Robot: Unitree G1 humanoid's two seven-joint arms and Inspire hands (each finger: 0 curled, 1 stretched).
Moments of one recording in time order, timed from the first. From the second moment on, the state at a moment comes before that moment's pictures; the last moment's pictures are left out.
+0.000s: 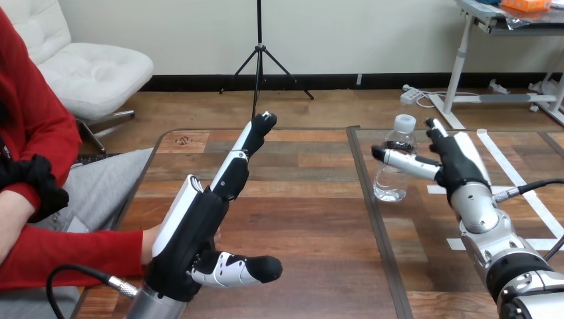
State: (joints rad) left arm -0.08 0.18 -0.10 0.56 -0.09 -1.19 -0.37; right arm -0.81 -0.31 -0.01 1.34 -0.28 -0.24 -0.13
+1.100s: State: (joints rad) left arm -0.08 0.18 -0.10 0.56 -0.11 -1.18 -0.38; right arm -0.81 -0.38 0.03 1.33 -0.33 -0.43 -0.23
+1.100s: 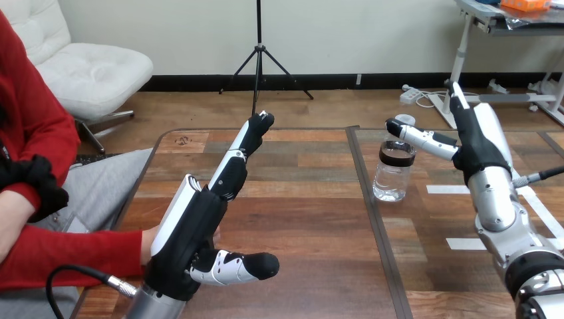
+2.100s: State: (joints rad) left arm -0.08 0.17 -0.11 0.56 -0.11 -1.18 -0.38; right arm -0.81 -0.41 0.10 1.31 -0.40 -0.45 -0.25
